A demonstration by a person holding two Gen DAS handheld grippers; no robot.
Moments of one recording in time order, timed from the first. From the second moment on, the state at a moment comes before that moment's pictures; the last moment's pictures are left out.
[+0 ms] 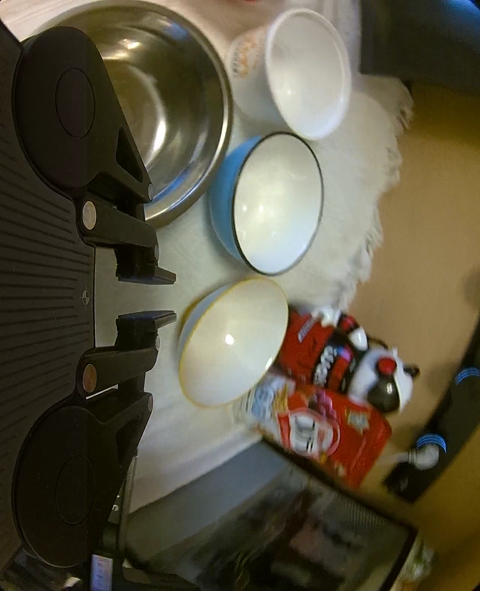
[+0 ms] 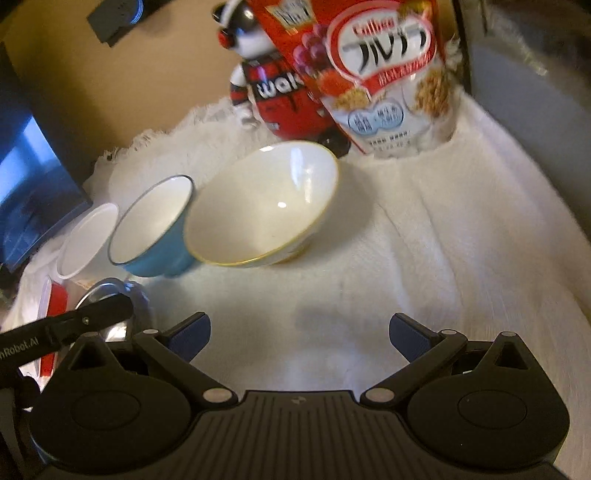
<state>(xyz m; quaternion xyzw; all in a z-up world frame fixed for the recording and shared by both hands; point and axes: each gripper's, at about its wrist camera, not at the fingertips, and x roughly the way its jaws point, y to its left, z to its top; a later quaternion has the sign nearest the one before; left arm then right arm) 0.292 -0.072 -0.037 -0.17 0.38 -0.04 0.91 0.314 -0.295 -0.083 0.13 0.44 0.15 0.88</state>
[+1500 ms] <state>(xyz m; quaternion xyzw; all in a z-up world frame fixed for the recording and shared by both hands) 0.369 -0.066 -0.041 -0.22 0.42 0.01 0.88 0.409 -0.300 -0.048 0.03 0.38 0.16 0.91</state>
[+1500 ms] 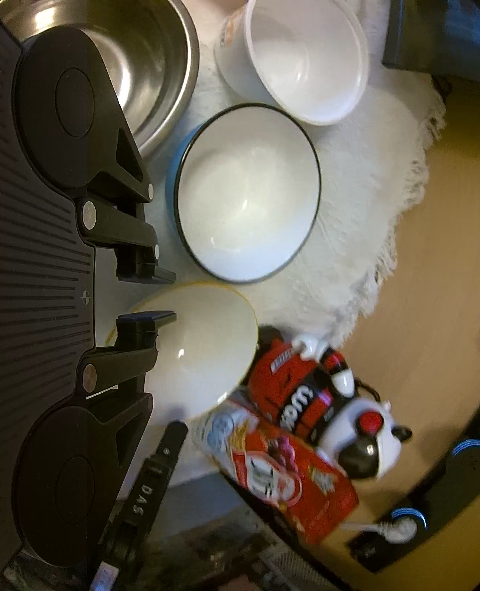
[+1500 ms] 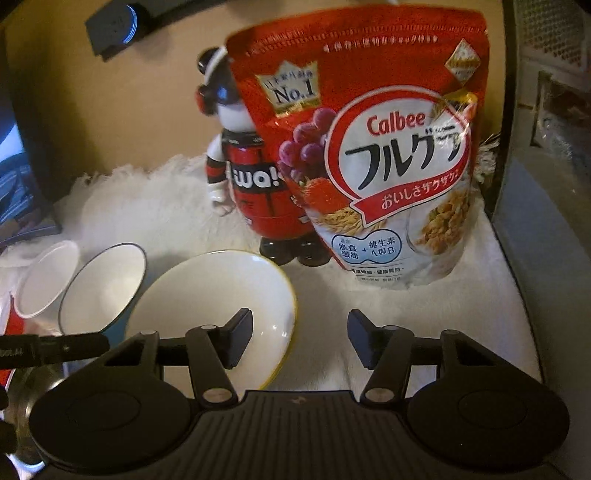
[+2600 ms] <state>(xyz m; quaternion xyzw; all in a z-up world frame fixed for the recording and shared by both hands) 0.347 -0.118 -0.047 -0.14 0.49 -0.06 0.86 0.390 -0.303 -0.081 0.11 0.45 0.21 0.86</state>
